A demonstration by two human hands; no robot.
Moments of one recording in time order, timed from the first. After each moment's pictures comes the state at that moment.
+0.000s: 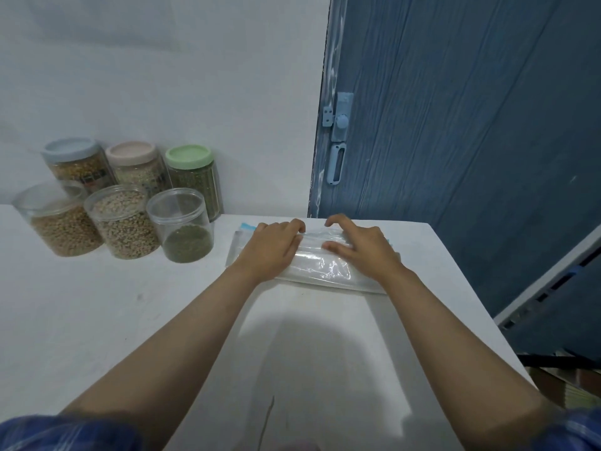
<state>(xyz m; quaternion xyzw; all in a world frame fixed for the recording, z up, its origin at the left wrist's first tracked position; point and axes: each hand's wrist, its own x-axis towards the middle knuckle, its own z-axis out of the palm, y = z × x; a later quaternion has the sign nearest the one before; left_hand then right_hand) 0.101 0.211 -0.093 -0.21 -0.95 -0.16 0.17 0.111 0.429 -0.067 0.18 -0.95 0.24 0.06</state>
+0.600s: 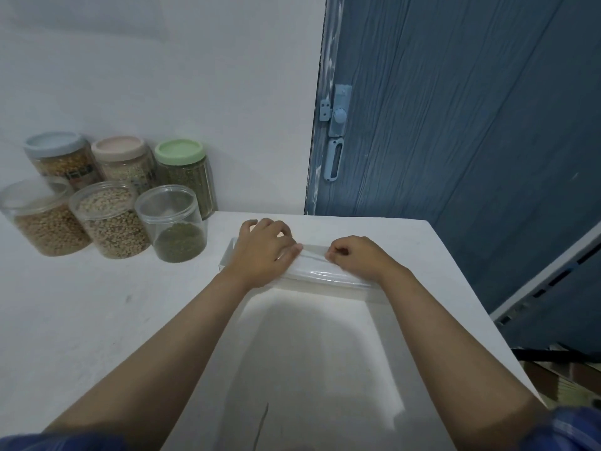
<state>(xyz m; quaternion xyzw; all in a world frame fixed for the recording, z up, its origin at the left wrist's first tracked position) 0.101 0.198 -0.108 -0.21 -0.95 -0.16 0.15 0.091 0.431 -0.085 0.12 -0.95 0.27 -0.09</state>
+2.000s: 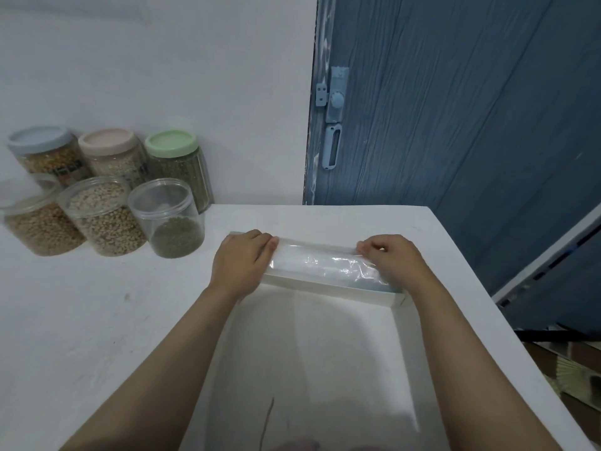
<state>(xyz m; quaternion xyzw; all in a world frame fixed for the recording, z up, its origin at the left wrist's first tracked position) 0.112 0.177 -0.138 -0.12 -0.95 -0.22 0.18 0.129 0.466 -0.090 -0.03 -0.90 0.43 -0.01</state>
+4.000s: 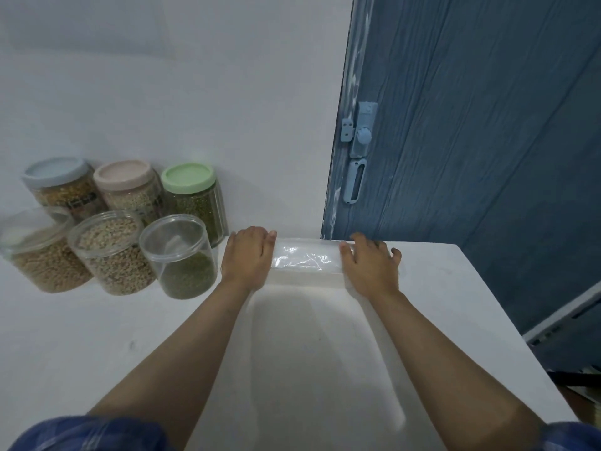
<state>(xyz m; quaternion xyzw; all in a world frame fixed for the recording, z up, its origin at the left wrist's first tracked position) 0.025 0.157 -0.117 0.00 -0.96 -0.23 0.17 0.024 0.394 -0.121 -0.02 -0.98 0.16 0.09</state>
